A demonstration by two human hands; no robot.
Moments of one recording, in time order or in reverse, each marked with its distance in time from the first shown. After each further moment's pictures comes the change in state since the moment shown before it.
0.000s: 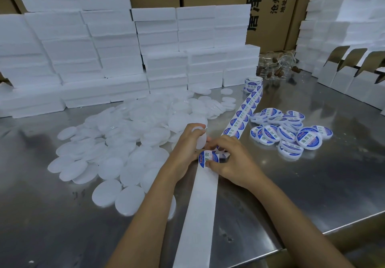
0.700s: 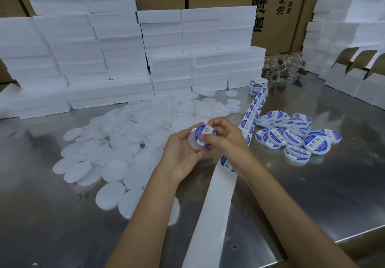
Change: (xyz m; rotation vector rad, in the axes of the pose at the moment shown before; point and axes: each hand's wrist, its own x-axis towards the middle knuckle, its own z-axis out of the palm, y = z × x) left_hand 0.002 0.003 -0.020 -0.737 -0.162 -0.140; right_hand 0.043 -0.028 0.008 0.738 0.114 0.220
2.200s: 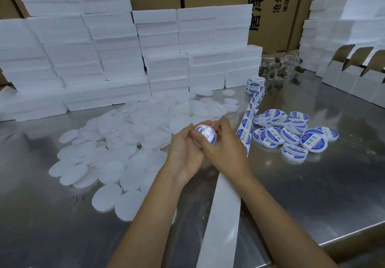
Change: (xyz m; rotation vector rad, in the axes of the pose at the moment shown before) left_hand -0.003 -0.011 0.022 -0.021 -0.003 -0.007; right_hand -0.004 0.025 0.003 -0.662 0.305 -0.201
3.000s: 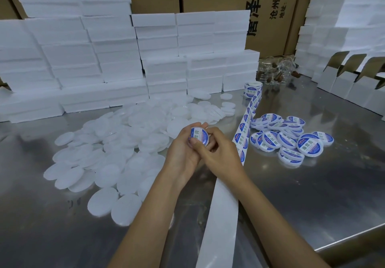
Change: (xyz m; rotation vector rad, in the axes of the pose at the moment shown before) left_hand 0.005 -0.003 -0.002 -0.036 0.043 0.133; right_hand -0.004 0.001 0.003 0.228 -0.100 -0.018
